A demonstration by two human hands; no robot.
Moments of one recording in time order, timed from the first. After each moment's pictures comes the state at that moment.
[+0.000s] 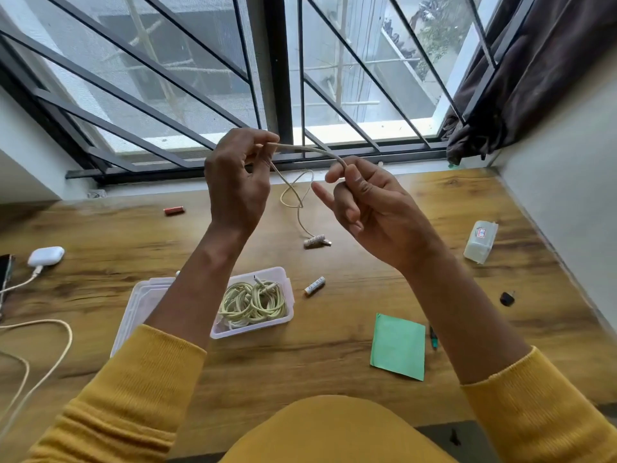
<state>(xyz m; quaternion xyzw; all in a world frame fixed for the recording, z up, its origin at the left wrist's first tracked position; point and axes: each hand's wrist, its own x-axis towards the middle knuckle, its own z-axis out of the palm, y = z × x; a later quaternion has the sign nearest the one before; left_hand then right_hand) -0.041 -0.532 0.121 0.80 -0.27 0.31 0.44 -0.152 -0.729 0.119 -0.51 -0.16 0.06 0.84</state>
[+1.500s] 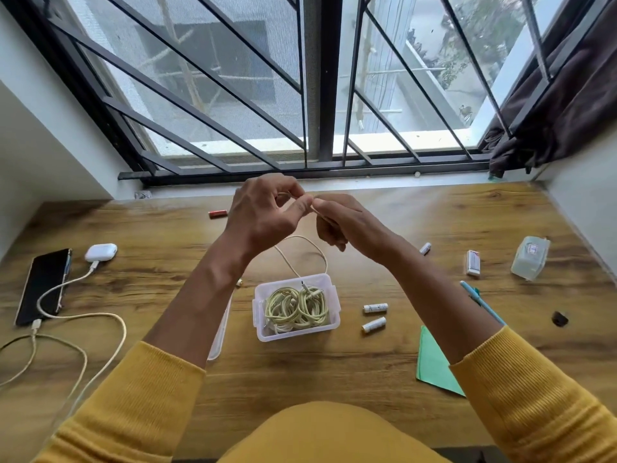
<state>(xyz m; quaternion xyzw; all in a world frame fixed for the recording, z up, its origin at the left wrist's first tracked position) -0.035 -0.455 0.118 0.88 -0.29 0.10 0.36 -0.091 -0.642 0.100 -0.79 -0.10 0.03 0.60</state>
